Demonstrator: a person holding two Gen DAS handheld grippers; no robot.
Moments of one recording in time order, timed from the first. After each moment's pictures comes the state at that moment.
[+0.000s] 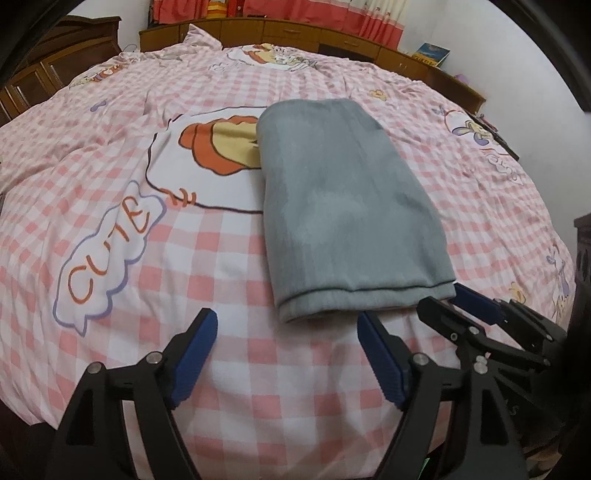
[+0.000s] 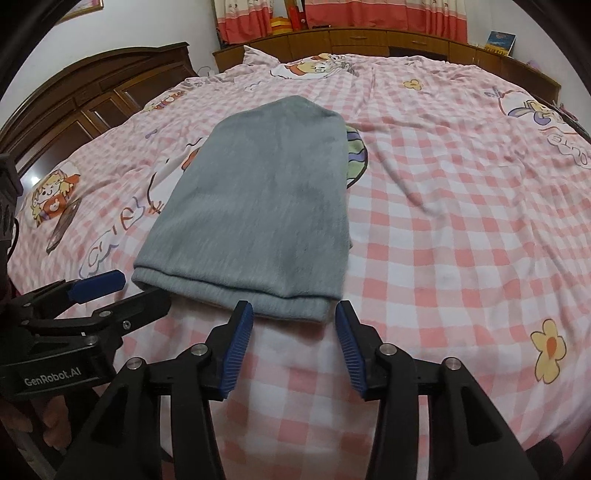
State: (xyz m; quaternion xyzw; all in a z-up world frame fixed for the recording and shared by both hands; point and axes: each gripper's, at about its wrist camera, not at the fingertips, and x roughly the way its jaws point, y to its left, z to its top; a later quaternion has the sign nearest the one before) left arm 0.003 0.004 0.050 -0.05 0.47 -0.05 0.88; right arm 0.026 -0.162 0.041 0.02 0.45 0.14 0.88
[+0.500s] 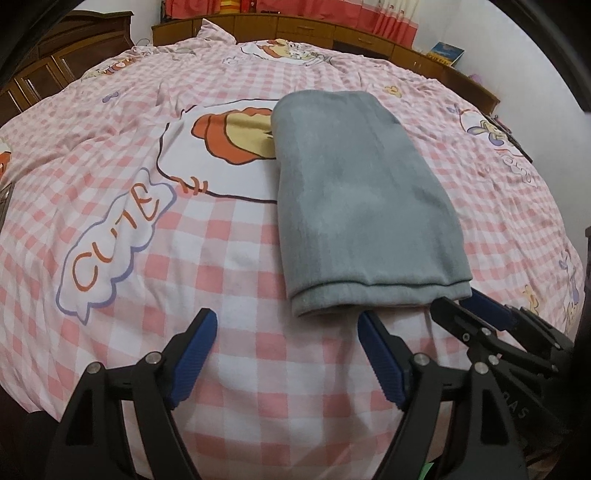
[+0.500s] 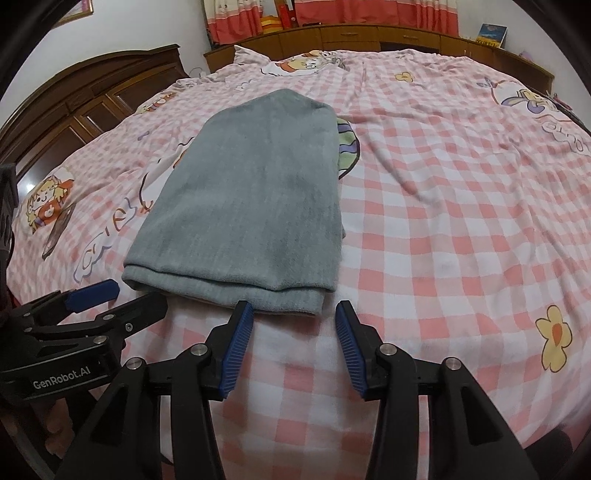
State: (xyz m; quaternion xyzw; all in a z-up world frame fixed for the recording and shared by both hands) left arm 0.004 0.005 0.043 -0.05 0.48 -0.03 0.87; right arm 0.026 -0.166 0.034 0.04 0.45 0.13 0.88
